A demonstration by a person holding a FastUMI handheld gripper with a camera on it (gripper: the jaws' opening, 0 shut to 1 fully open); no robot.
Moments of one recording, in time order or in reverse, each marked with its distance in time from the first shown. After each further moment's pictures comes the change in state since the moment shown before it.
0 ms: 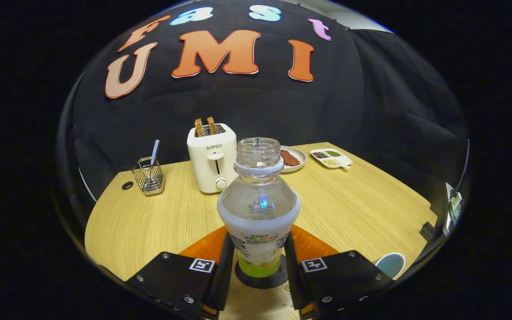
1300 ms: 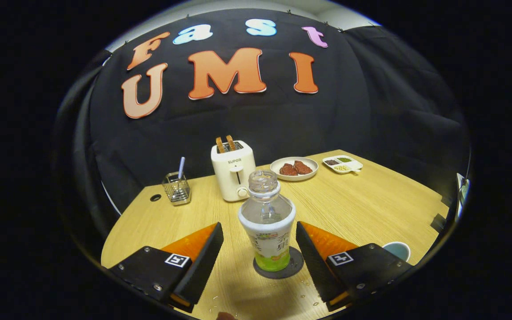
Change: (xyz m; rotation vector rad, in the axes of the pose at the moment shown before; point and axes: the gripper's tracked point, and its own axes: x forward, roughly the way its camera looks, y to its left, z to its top) arm -0.078 0.013 0.018 0.067 -0.171 0.158
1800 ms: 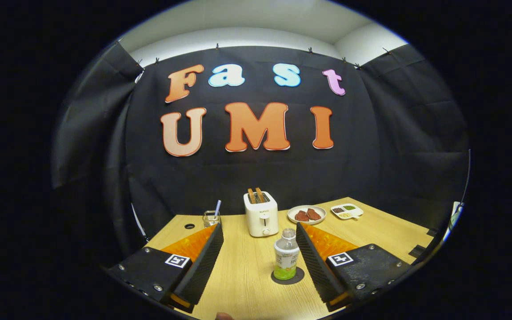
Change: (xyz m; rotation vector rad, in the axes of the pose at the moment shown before) arm -0.132 0.056 0.107 -0.080 -0.253 0.121
